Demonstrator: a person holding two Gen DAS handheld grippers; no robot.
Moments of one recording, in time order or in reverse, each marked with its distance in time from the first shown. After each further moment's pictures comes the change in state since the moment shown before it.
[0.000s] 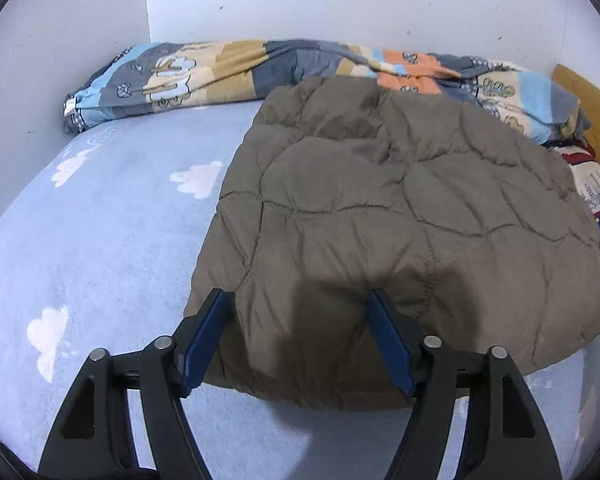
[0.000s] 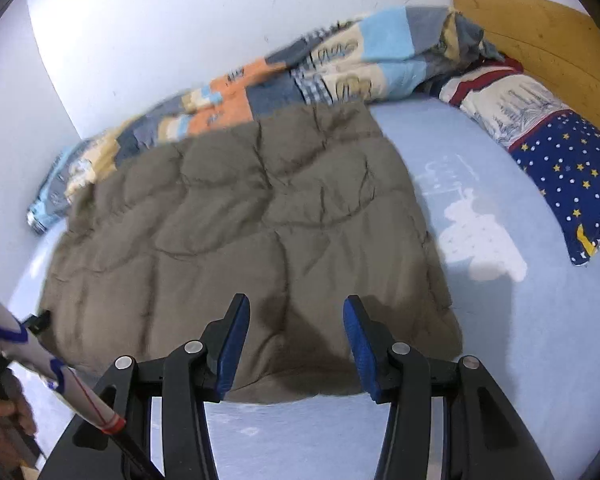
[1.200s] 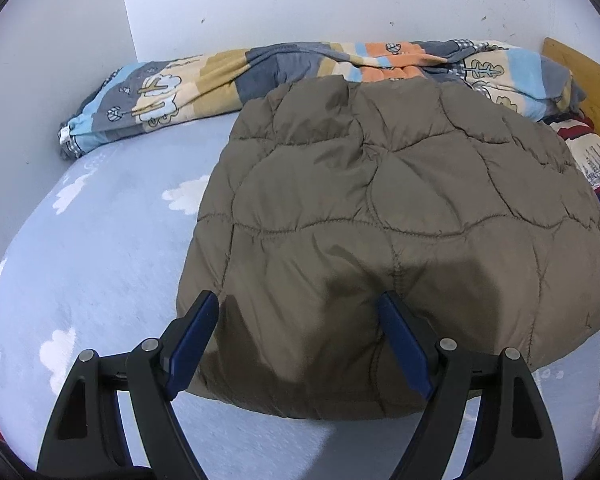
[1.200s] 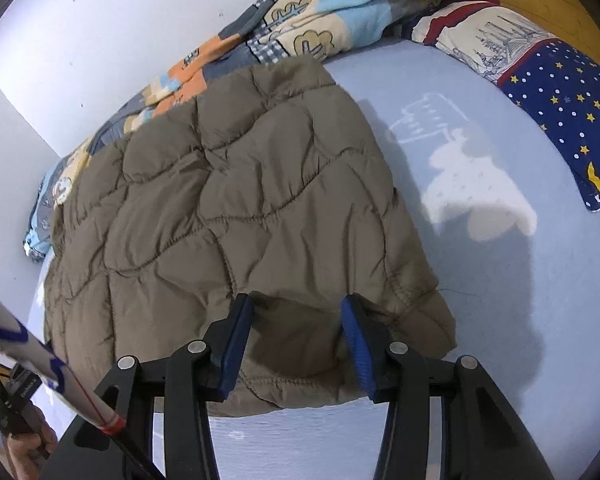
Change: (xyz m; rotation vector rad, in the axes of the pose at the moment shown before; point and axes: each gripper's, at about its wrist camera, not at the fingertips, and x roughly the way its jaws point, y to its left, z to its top) left arm -0.004 -0.028 0.005 0.092 -0.030 0.040; right arm 0.004 -0.042 0.006 0.179 0.057 0.041
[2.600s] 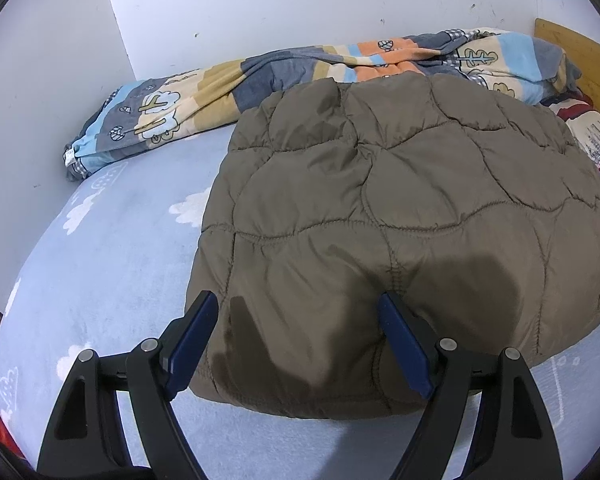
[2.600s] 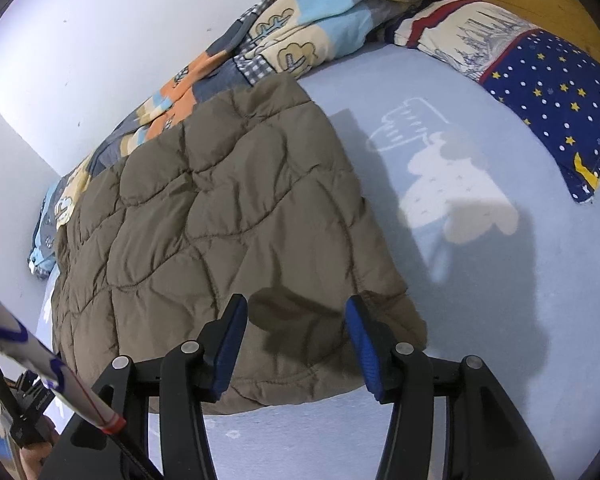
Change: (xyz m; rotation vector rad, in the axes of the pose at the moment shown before) left arm -0.002 -0.011 -0.001 0.067 -0.017 0.051; right arm -0.008 -0.017 0.002 0.052 -0.007 -0.001
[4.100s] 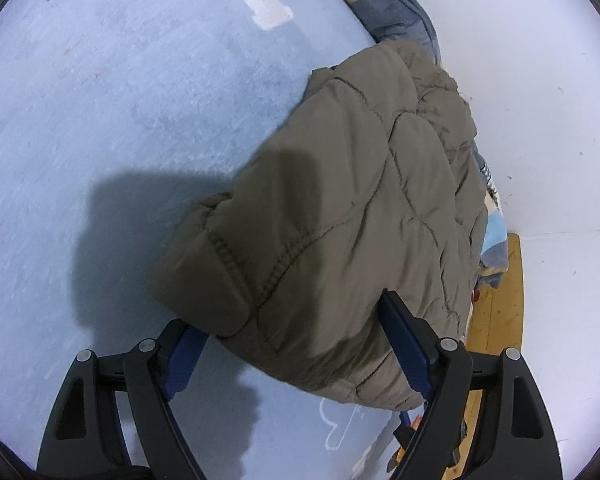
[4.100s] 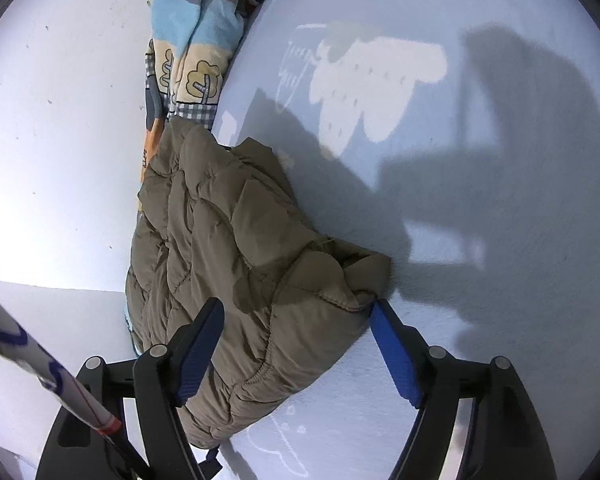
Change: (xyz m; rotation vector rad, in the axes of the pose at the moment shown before) left arm 0.070 0.118 -0.070 -0.953 0.372 -0.661; right arm 0.021 -0.098 -0.030 0.618 0.070 0.323
